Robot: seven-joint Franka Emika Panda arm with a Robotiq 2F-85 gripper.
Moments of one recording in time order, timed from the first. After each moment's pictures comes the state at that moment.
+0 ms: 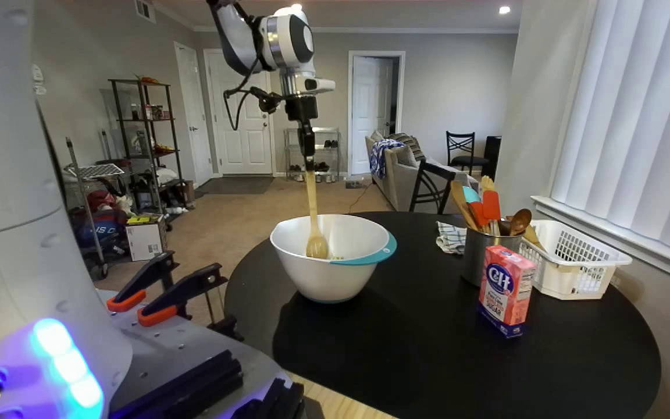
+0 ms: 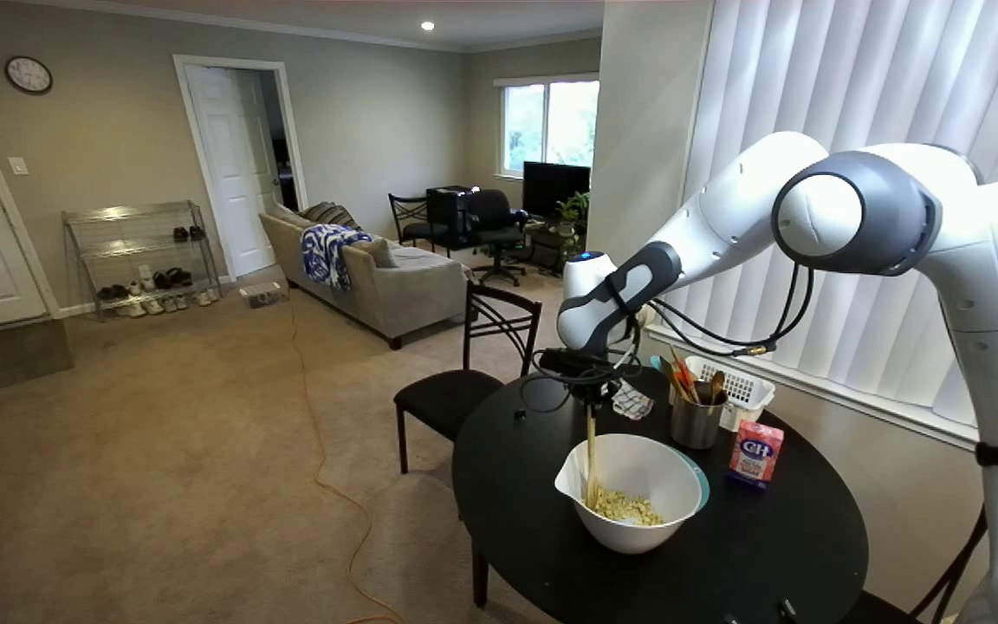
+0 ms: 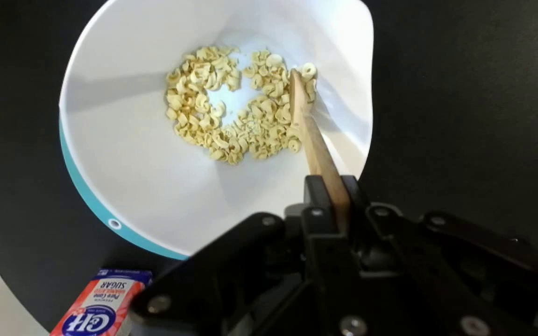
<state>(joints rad) 0.26 0.53 -0.04 -1.86 -0.16 2.35 1.22</state>
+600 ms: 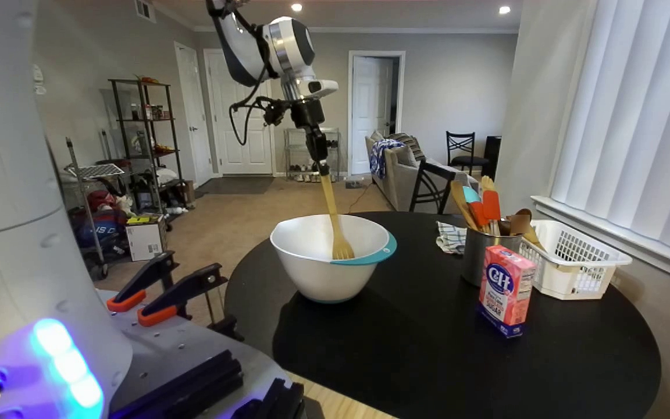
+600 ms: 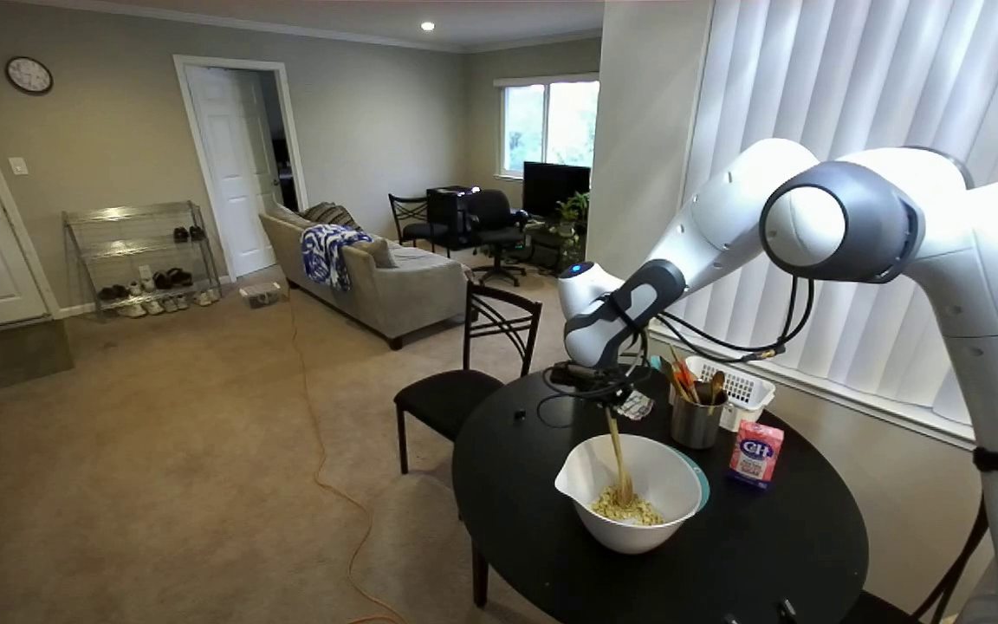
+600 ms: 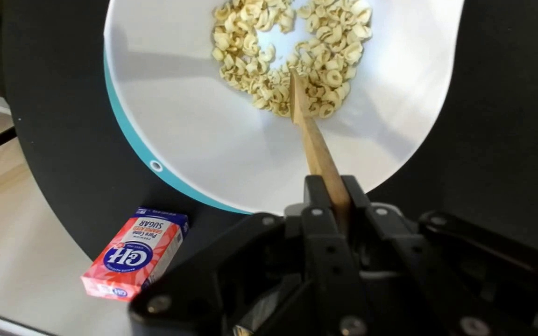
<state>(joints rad) 0.32 0.55 -0.12 -1.86 -0.33 2.31 1.29</state>
